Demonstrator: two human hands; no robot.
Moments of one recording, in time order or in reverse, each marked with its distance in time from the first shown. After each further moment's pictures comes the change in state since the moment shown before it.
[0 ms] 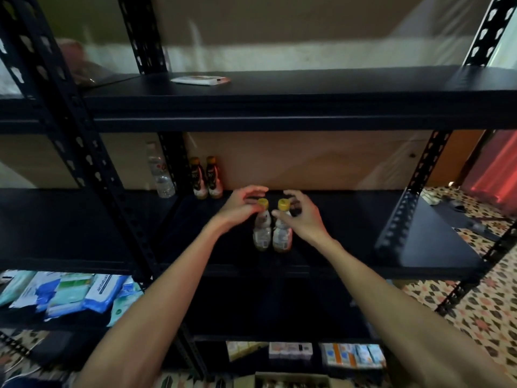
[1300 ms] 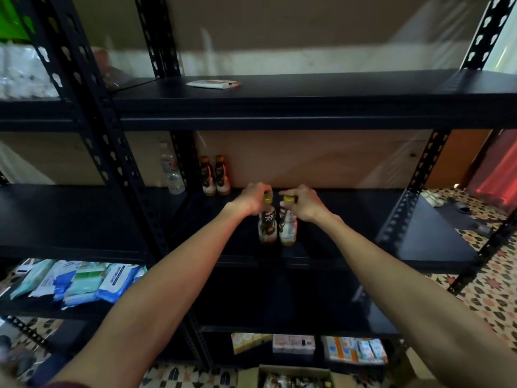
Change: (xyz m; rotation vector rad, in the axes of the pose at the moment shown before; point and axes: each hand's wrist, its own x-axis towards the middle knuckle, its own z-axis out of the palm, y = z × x) left_hand 0.000 0.042 0.011 0.763 -0.006 -0.077; right_hand 0.012 -0.047 -0.017 -0.271 -0.184 0.096
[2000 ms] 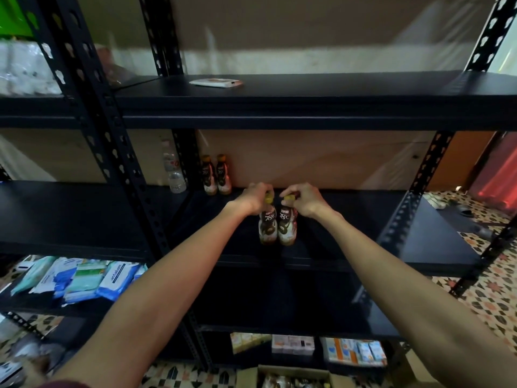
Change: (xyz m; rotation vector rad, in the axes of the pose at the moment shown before) left_hand 0.010 -0.008 0.007 -0.016 -0.014 -0.024; right_hand 0.008 -0.003 -0.005 0.032 -0.033 -0.032
